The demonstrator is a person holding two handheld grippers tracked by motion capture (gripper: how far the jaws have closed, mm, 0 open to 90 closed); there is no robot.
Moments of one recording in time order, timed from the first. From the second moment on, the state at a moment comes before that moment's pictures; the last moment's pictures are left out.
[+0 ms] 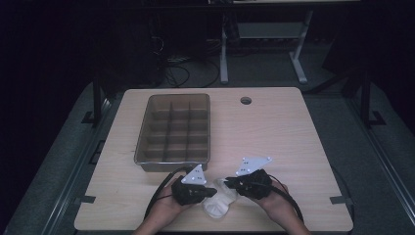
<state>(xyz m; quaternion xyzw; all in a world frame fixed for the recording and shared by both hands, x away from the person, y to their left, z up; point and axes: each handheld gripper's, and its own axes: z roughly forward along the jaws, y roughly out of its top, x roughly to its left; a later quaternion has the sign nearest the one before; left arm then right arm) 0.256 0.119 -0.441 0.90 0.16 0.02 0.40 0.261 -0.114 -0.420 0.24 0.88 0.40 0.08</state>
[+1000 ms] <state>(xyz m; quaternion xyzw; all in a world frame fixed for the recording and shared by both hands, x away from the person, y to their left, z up) 0.249 0.125 -0.462 0.91 0.16 0.00 0.38 0.244 -0.088 -0.422 0.22 0.89 0.40 0.06</state>
